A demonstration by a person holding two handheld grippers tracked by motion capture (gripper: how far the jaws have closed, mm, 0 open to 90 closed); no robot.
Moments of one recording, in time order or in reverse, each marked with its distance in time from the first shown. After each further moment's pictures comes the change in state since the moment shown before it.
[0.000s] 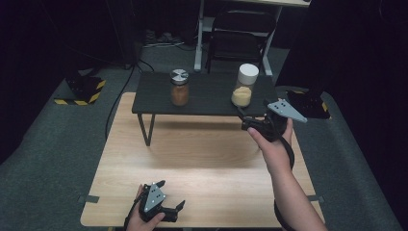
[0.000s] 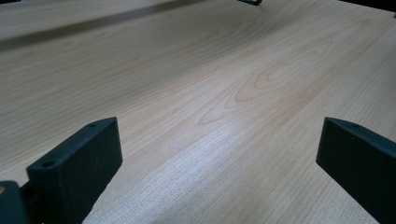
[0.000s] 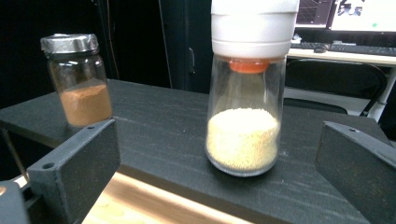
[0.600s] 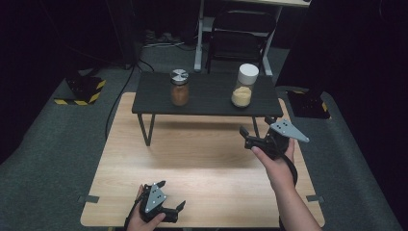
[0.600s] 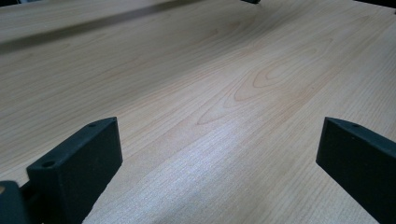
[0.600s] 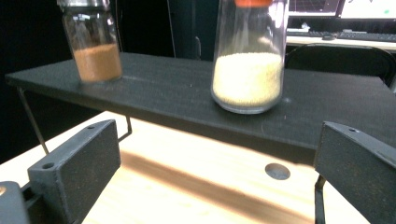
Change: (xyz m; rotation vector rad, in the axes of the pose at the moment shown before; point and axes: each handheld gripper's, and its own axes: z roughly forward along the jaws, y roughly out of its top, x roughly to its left) left arm -0.002 0.000 0.000 0.002 0.001 0.017; right arm -0.005 -0.041 -0.026 0.027 0.028 -0.002
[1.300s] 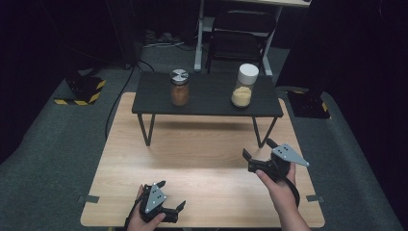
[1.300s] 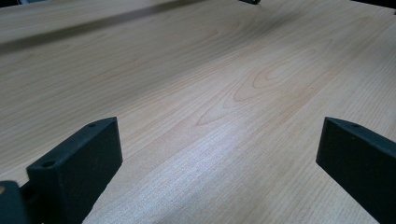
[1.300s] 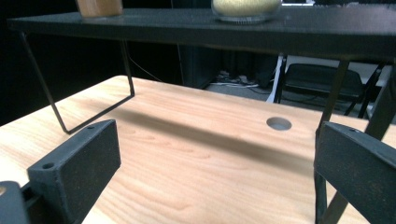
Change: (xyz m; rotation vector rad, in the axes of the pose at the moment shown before) left arm -0.001 0.000 0.000 -0.002 0.002 -0.001; right arm -0.004 -0.057 -0.030 0.059 0.006 0.021
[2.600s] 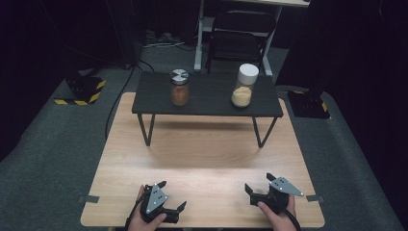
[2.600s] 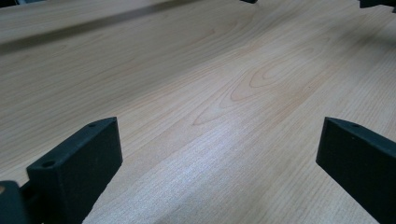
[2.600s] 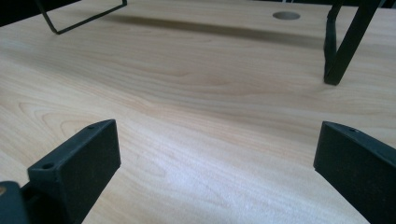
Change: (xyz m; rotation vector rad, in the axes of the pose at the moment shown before) left arm -0.002 0.001 0.001 0.006 -0.004 0.010; right arm 0.003 -0.074 -0.031 0.212 -0.008 0.017
